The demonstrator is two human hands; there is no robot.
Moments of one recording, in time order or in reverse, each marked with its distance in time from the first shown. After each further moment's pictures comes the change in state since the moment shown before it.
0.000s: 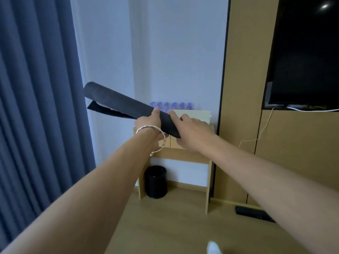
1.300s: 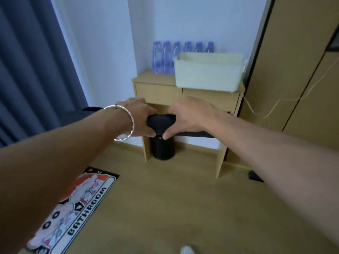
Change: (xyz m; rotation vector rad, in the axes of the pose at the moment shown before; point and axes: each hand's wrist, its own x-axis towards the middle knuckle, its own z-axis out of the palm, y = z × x) left_hand 0.193 -0.096 -0.050 1.920 -0.579 0.552; right_hand 0.135 -0.007 0.192 0.250 -0.382 -0.235
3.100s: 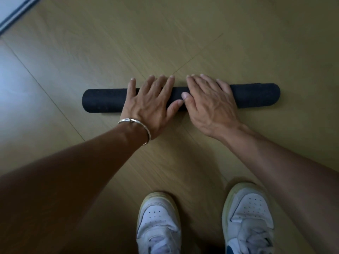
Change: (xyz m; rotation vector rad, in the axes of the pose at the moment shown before) left_hand -0.019 0.007 0.825 -0.346 -0.469 -0.545; right_hand 0.103 -0.076 0.836 0.186 -0.410 -0.247
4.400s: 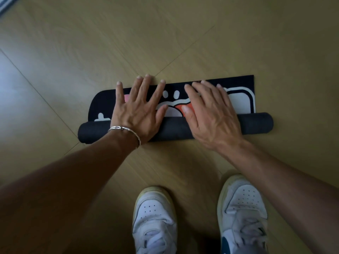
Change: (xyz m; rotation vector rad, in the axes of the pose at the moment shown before) left_hand -0.012 -0.001 0.025 0.064 0.032 -0.030; right_hand -0.040 0.008 0.016 0.069 0.179 -0.032
